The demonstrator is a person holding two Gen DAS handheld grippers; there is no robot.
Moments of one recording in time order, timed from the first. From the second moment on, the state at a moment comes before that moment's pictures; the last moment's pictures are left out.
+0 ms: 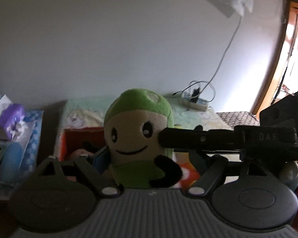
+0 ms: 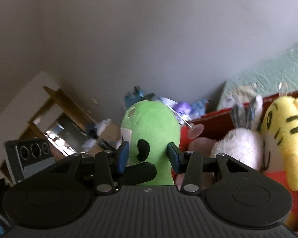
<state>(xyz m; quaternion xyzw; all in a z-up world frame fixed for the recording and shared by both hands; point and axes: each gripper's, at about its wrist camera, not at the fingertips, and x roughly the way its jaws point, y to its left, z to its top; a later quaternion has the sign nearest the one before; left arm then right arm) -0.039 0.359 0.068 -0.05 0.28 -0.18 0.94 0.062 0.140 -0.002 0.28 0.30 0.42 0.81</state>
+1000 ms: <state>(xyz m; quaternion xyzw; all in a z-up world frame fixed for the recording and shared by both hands) 0.026 0.370 -0.013 -0.04 0.37 -0.19 0.91 0.059 0.187 -0.017 0.12 0.33 0.31 0.88</state>
